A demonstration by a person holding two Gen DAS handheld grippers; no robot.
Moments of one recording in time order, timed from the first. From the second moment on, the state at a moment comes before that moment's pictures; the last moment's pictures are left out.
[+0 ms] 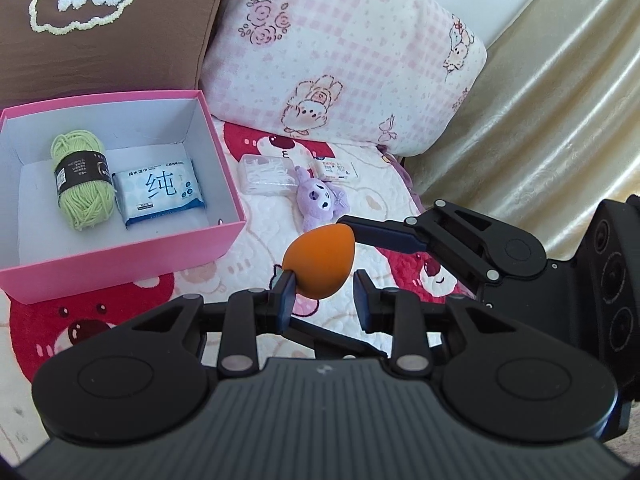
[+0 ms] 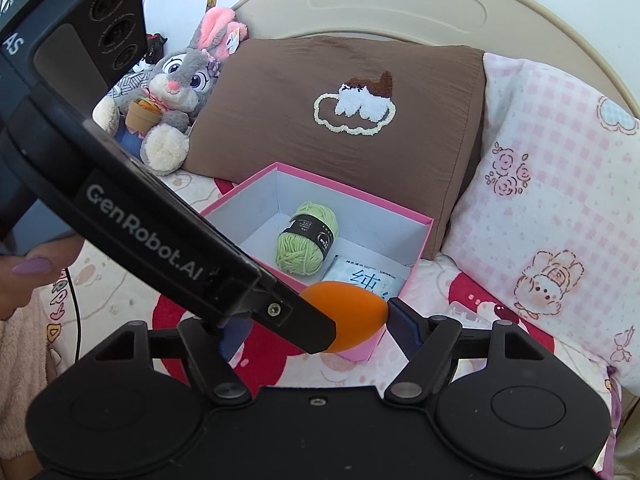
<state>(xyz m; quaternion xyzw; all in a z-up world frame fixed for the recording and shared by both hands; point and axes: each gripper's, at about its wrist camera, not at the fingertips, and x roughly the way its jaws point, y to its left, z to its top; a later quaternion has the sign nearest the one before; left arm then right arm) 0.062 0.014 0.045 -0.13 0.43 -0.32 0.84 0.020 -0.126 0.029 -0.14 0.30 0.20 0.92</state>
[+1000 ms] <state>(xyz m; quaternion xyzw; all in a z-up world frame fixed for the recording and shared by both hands) 0.137 0.041 0.067 -0.09 0.44 -0.28 0.85 0.098 -0.094 0.032 -0.17 0.30 0.21 0.91</state>
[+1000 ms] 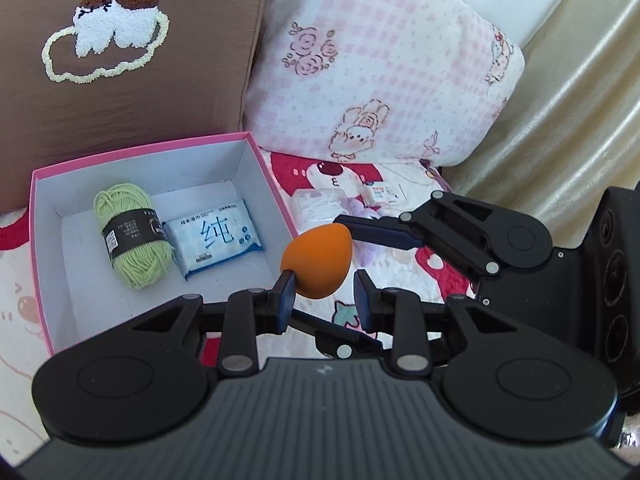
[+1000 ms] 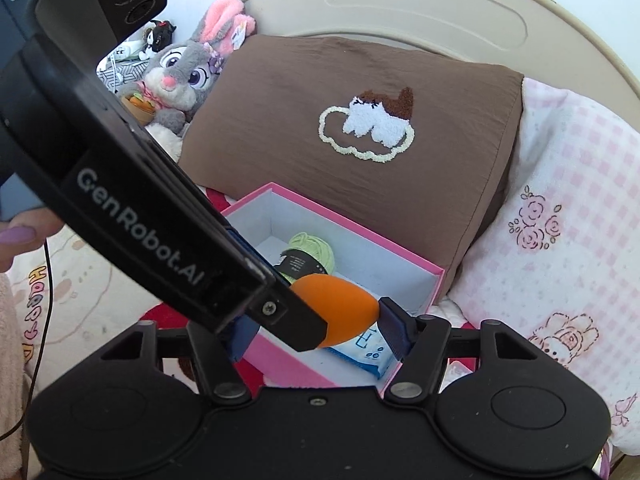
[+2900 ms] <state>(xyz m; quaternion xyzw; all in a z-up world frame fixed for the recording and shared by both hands) 0.267 0.110 -0.074 -0.21 0.42 -0.17 0.87 0.271 -0.089 -0.076 -0.08 0.42 0.16 0.89</state>
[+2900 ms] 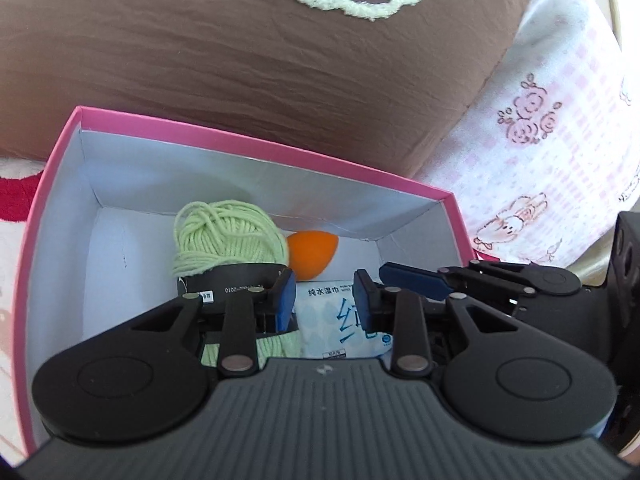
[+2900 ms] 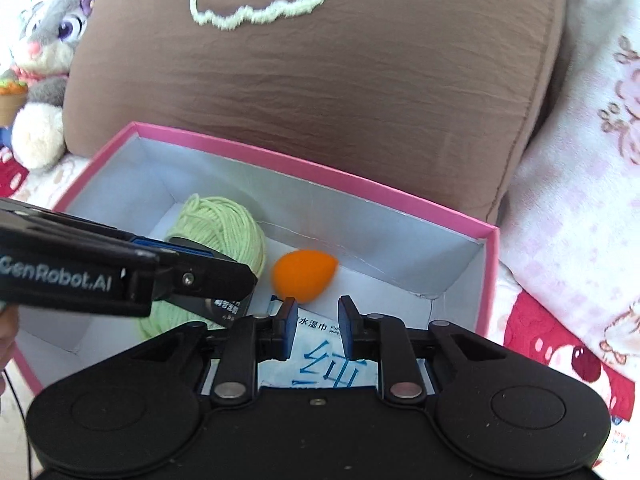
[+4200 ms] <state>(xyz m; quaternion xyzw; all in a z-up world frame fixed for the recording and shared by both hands) 0.114 0.107 0.067 -0.04 0.45 -0.09 0.89 0.108 -0.097 0.046 -0.09 0.38 0.22 0.89</state>
